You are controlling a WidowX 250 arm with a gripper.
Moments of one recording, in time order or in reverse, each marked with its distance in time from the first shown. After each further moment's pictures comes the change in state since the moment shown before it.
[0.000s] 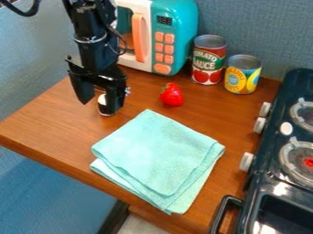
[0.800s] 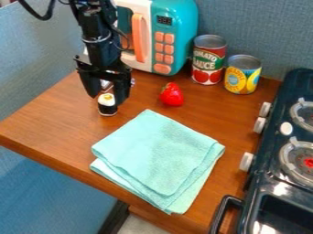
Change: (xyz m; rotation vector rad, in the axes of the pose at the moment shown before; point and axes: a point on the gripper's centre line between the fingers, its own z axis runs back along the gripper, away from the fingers) arm 0.041 0.023 -0.022 -0.012 -0.041 0.074
